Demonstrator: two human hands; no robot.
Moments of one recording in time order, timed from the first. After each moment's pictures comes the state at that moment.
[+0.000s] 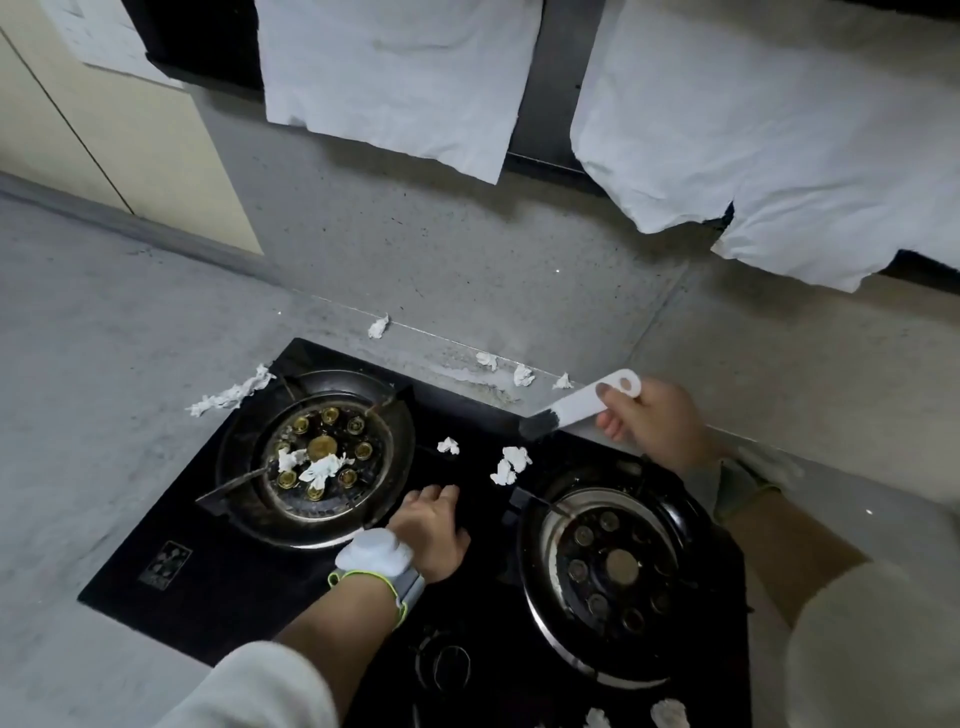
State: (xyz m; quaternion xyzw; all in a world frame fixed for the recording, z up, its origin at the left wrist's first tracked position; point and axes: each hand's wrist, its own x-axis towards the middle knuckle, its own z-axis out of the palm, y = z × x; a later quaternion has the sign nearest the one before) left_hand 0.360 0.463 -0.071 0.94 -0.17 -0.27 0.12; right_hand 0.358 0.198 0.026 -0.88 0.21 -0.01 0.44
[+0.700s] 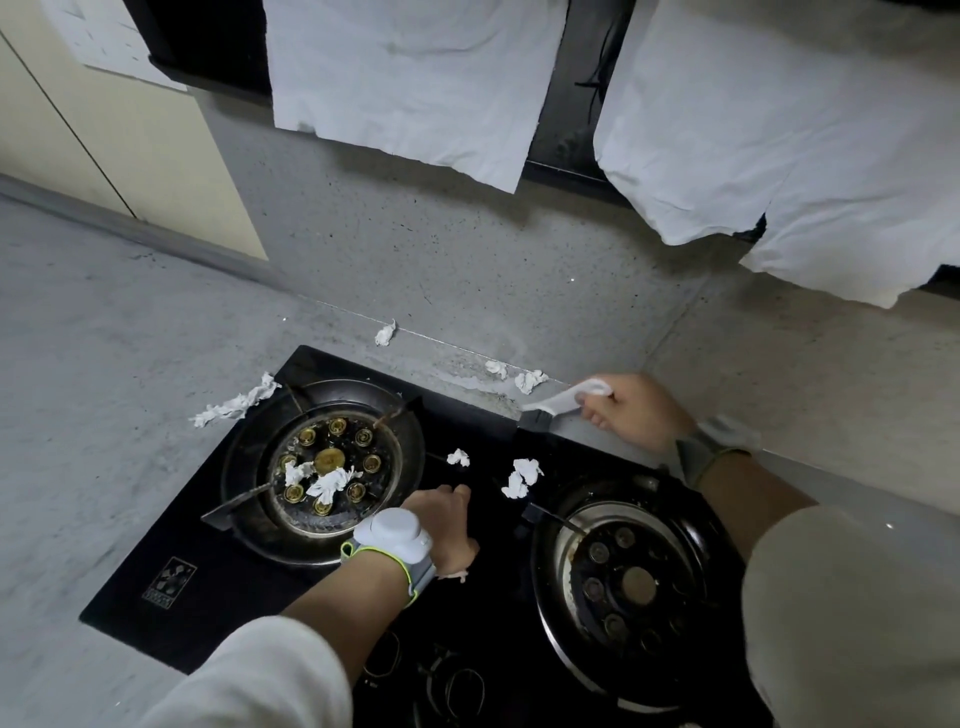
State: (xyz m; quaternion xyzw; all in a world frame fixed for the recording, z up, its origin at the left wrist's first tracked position) left_hand 0.396 0.461 -0.053 0.91 -0.24 -0.33 0.04; right_hand 0.409 0.196 0.005 -0.92 0.11 0.07 0.38
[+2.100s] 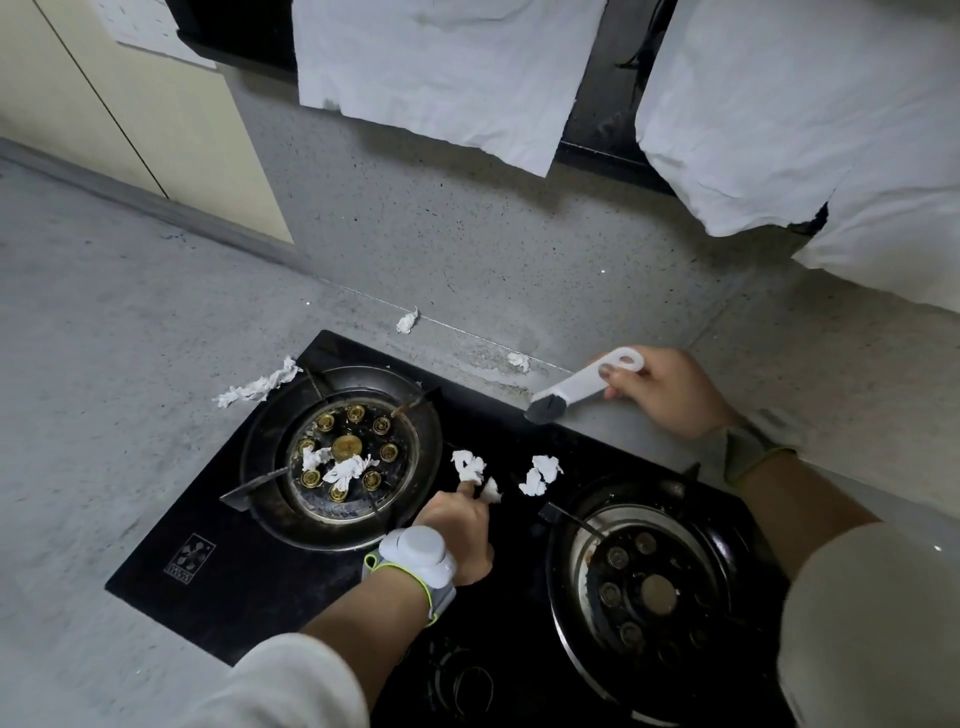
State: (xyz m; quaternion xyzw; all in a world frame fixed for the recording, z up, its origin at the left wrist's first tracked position) left_hand 0.380 0.458 -0.065 0.93 -0.25 -0.27 0.00; right_hand 0.418 0.195 0.026 -0.93 0.03 0.01 0.38
